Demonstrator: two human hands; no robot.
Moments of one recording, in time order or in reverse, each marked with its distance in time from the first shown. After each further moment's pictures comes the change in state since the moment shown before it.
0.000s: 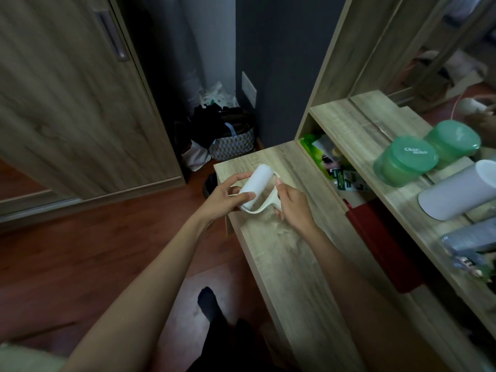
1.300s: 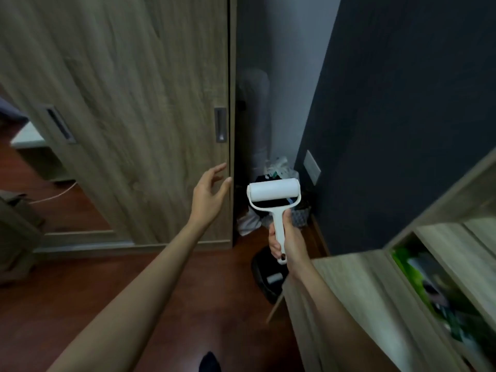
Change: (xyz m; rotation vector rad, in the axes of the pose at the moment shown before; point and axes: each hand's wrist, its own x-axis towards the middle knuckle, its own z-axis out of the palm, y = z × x) left_hand 0.058 0.083 -0.288 0.338 0.817 0.492; right_hand 0.117 -0.198 0.164 0.654 -0.345 0.078
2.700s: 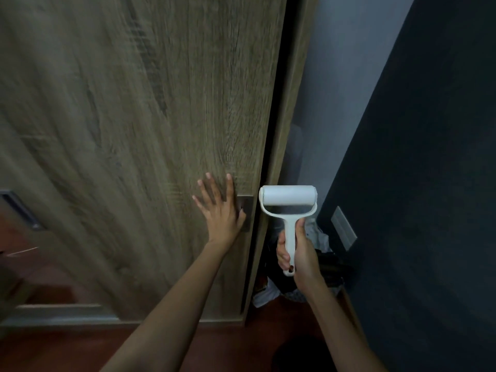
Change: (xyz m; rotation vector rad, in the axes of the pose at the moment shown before) left_hand 0.320 -0.142 0.034 0.765 0.110 0.095; right_hand 0.308 -0.120 0.109 0.111 -0.058 -0.092
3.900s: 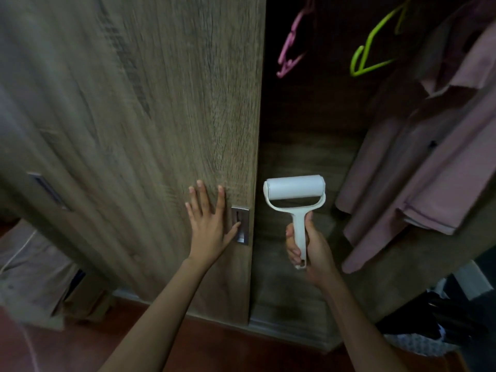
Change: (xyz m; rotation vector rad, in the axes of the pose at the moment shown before) left_hand 0.017 -0.351 -0.155 0.139 0.089 0.035; right_hand 0.082 0.088 0.303 0.063 -0.403 0.107
